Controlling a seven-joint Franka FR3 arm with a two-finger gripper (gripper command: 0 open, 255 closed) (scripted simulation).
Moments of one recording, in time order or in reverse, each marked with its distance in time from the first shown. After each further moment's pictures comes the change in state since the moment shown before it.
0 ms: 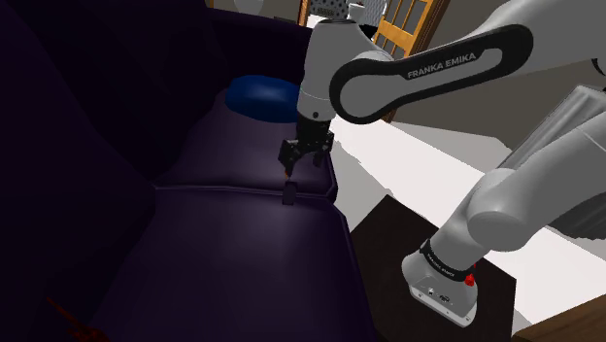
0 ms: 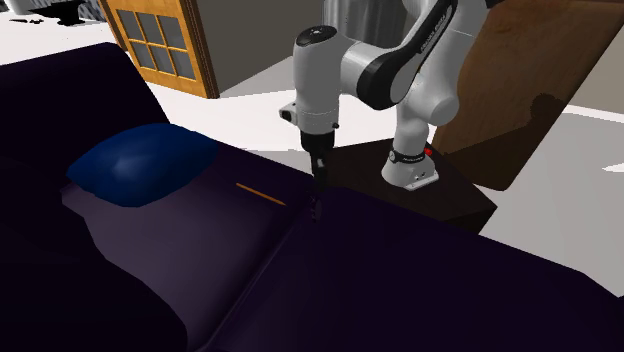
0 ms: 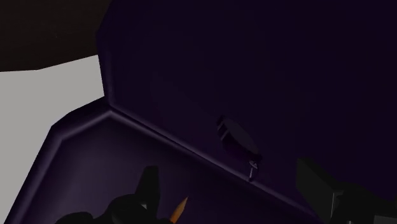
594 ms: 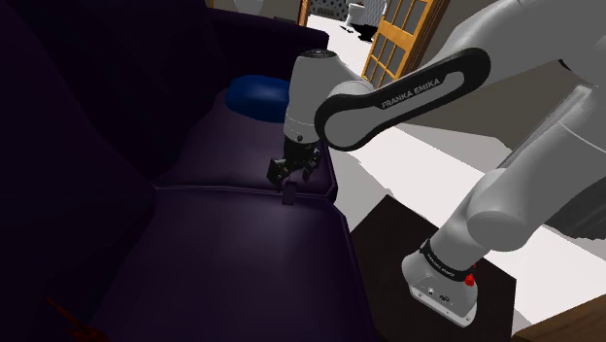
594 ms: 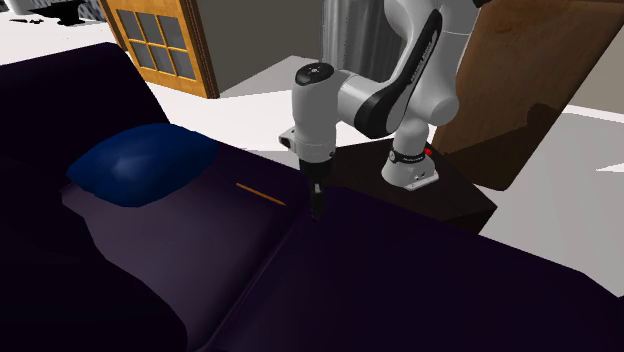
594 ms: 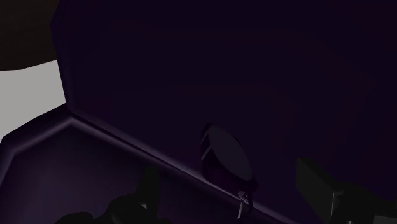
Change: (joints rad) arm -0.004 0.140 0.046 -0.015 -0.064 0.147 0.093
